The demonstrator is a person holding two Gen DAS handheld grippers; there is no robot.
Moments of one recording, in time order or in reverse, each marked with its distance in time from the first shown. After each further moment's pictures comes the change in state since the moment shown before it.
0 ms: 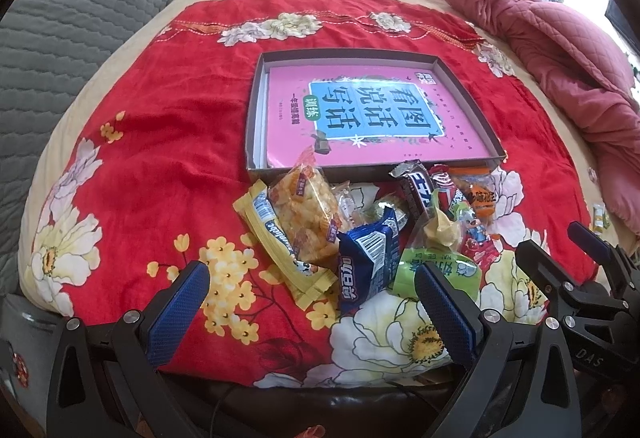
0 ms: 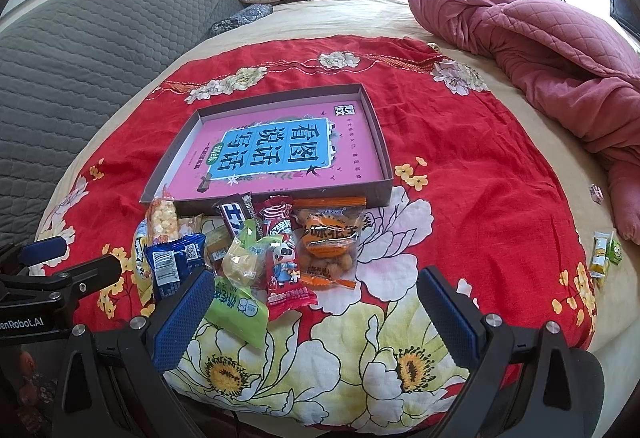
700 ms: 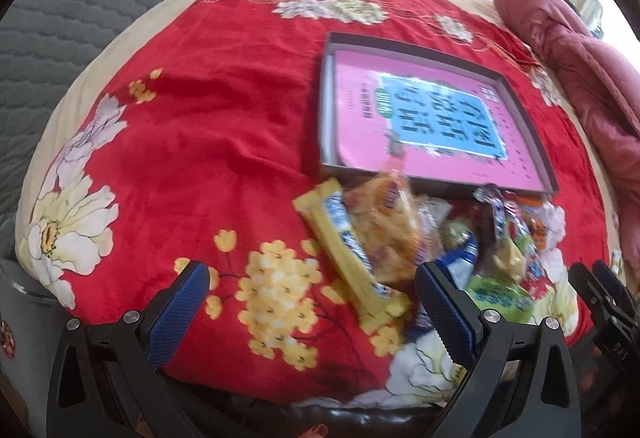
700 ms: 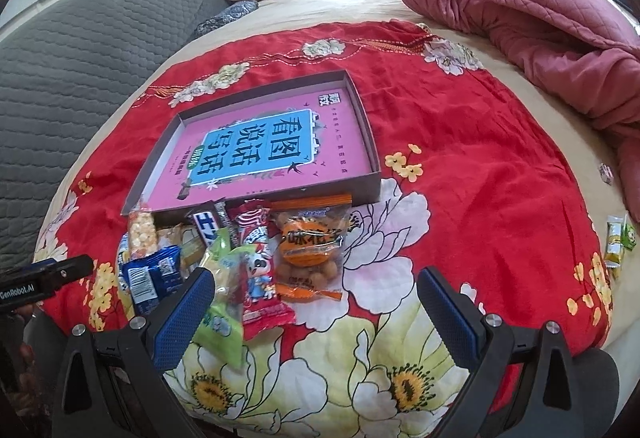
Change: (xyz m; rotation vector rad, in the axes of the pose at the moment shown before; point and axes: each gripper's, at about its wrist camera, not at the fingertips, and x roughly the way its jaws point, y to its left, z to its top) left arm 0.037 0.062 0.013 -0.163 0.057 0.041; right arm 0.031 -0.023 0.004 0.072 0.036 0.014
